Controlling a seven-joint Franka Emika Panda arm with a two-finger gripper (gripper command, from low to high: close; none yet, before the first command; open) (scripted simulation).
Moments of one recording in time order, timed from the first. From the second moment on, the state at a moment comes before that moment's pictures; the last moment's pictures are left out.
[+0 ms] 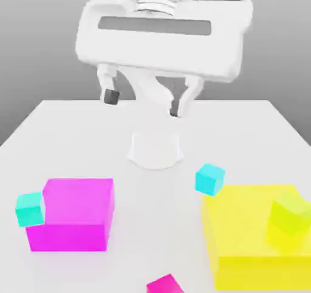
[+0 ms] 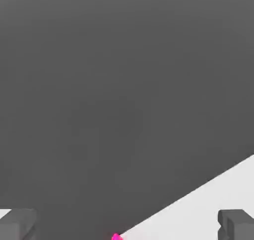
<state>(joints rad) -0.27 -0.16 0.27 -2.30 -0.25 2.46 1.55</state>
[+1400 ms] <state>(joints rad) -0.02 0.03 0.45 -2.36 0.00 2.41 2.18</state>
